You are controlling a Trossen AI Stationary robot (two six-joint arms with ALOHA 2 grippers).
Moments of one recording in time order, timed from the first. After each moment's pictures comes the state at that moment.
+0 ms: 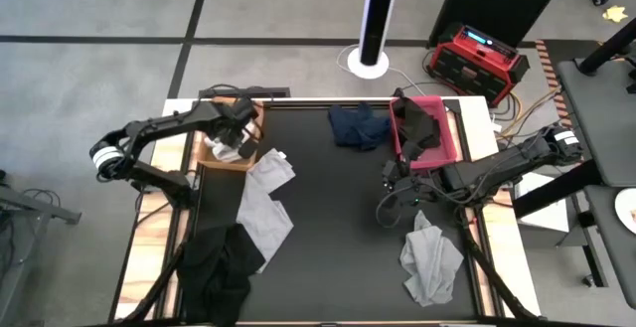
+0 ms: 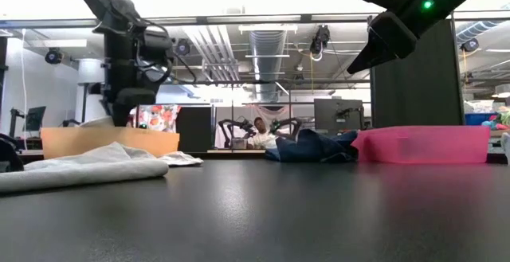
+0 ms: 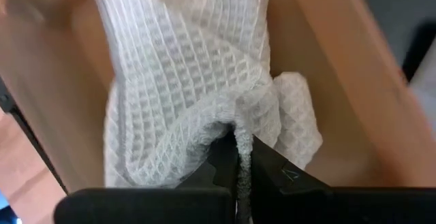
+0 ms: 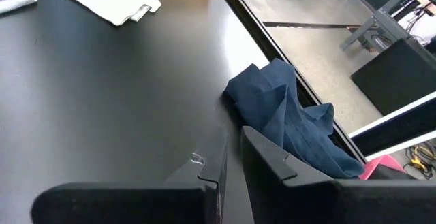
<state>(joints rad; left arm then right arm) 0.70 1.37 0.84 -0.90 -0.29 -0.22 0.23 1.18 0.70 -0.33 0.78 0.20</state>
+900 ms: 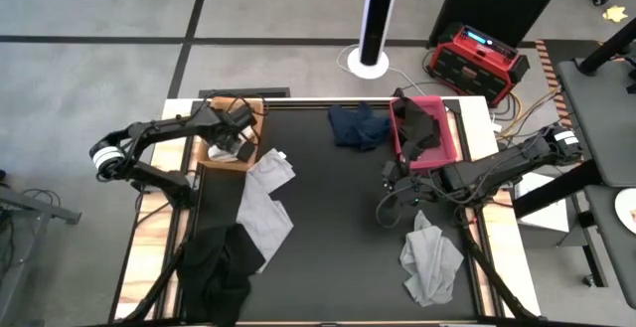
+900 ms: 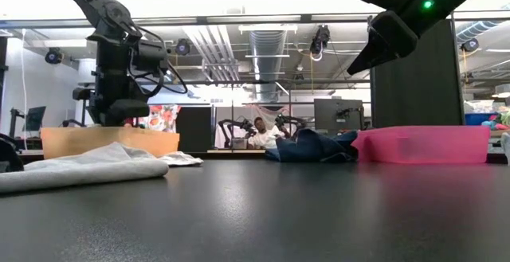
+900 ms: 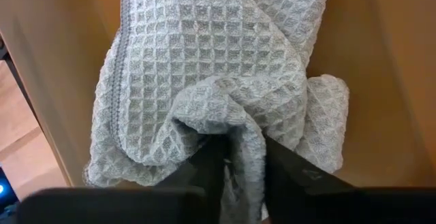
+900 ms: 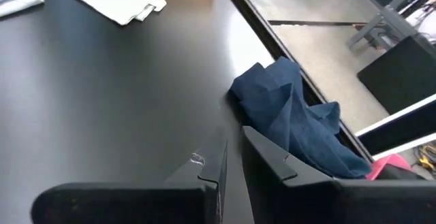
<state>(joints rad) 0.70 1.37 0.77 -0.87 -0.35 -0.36 0.23 1.18 0.70 -0.33 0.75 0.21</state>
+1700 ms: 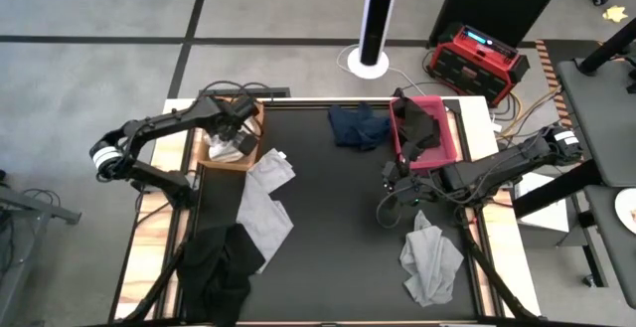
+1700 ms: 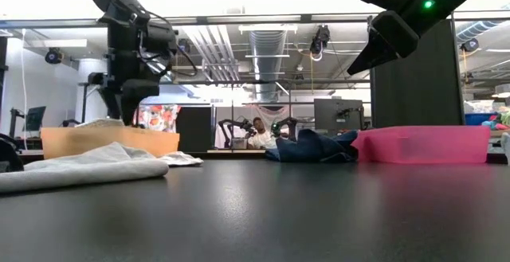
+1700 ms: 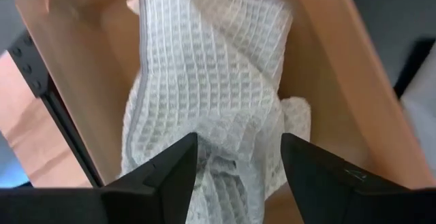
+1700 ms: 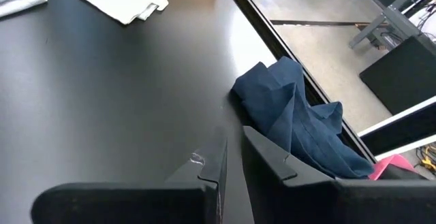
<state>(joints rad) 0.68 1.37 0.94 -0.99 -0.33 -0.29 0.23 1.18 0.70 -0.33 0.75 0.21</state>
